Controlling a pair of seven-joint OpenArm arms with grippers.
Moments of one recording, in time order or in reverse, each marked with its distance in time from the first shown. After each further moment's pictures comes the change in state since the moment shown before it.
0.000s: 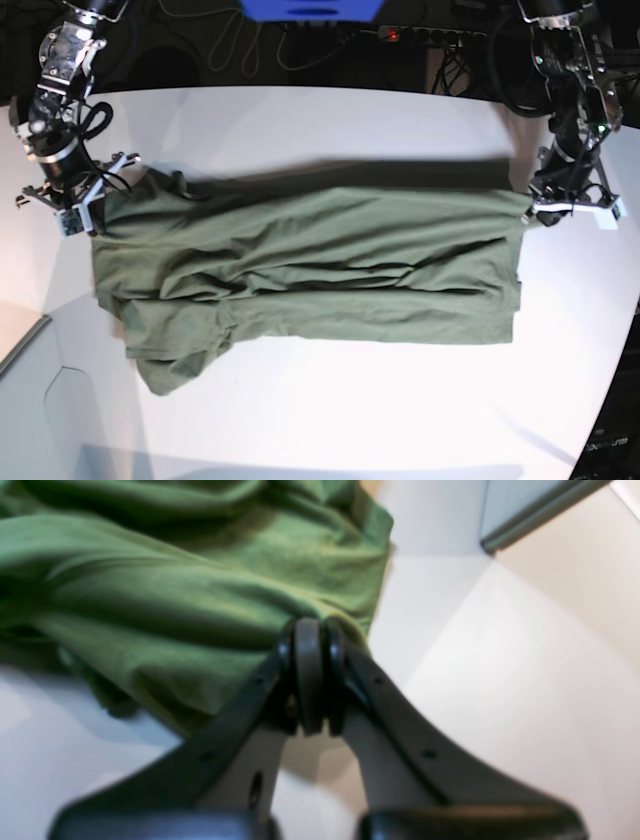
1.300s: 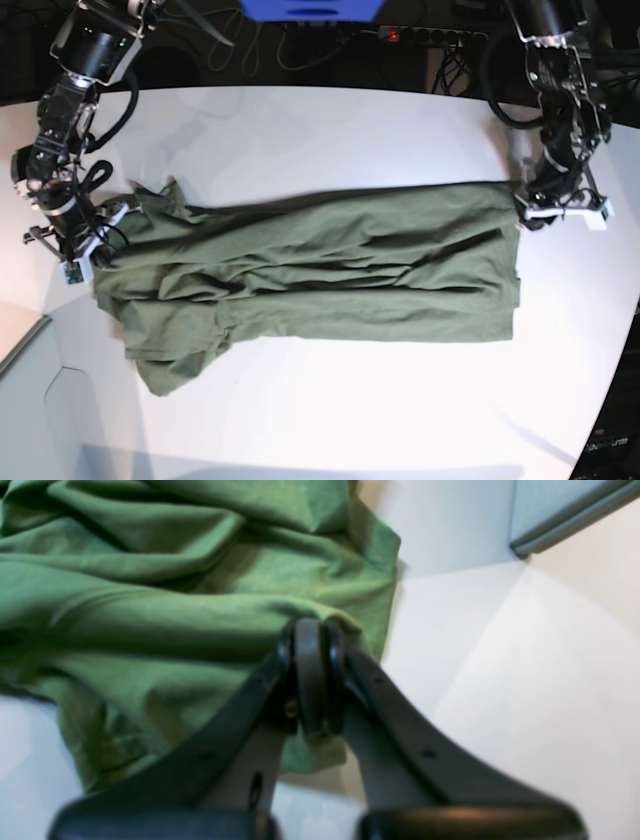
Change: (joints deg) left arm -3.3 1.9 0.2 -8.0 -1.2 0.4 -0.4; right arm 13.1 1.8 -0.4 -11.3 3.0 0.0 -9.6
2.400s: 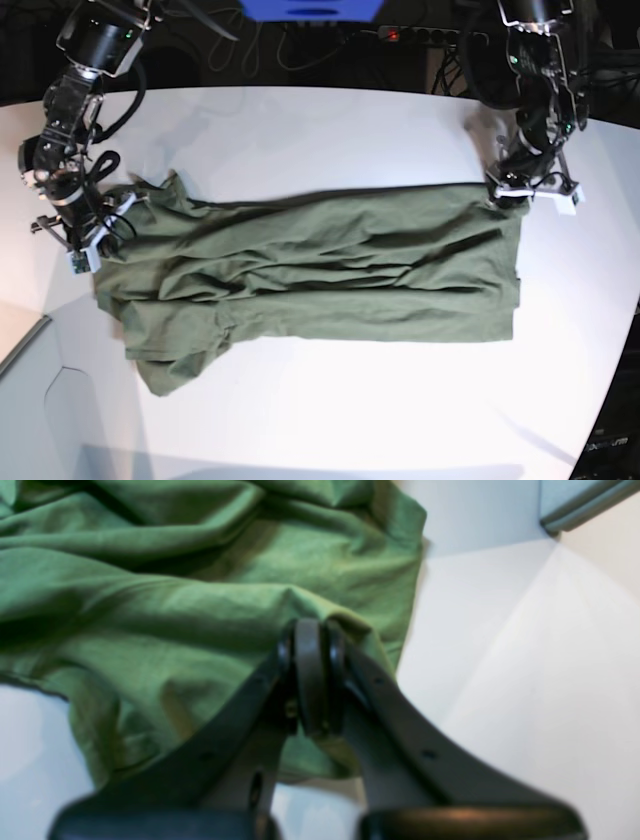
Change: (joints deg) left arm 0.5 -1.4 5.8 -4.0 -0.4 -0.4 0.0; right arm -1.5 -1.2 0.2 0.0 0.0 0.0 -0.1
